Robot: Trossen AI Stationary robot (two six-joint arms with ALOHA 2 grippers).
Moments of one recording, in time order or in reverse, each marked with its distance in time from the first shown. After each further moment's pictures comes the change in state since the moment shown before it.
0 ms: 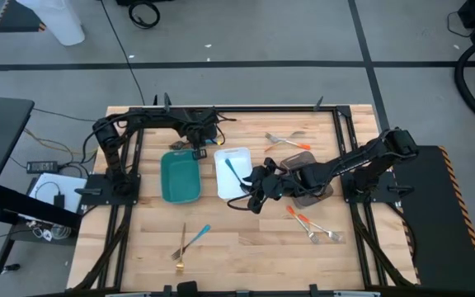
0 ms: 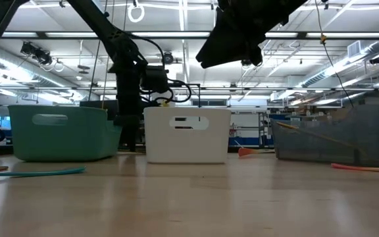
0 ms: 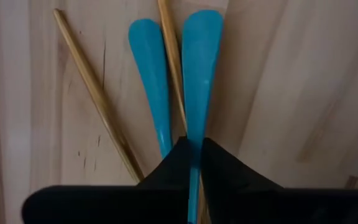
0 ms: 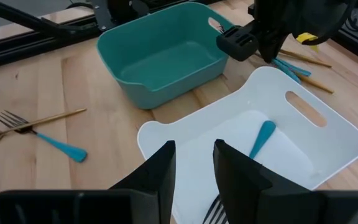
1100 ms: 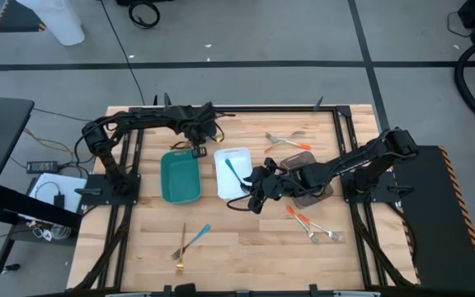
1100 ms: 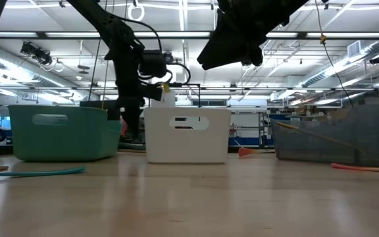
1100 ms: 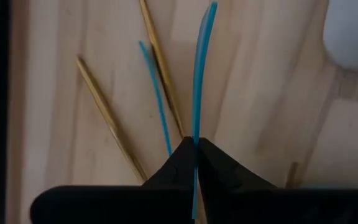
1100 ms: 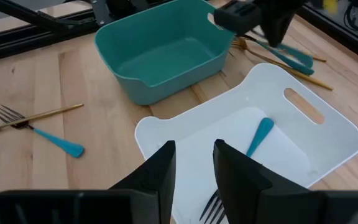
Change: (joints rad) left arm -0.002 -0.110 0.021 -0.052 0.063 -0.011; right arm 0.000 0.001 0.000 -0.015 0.000 -0.004
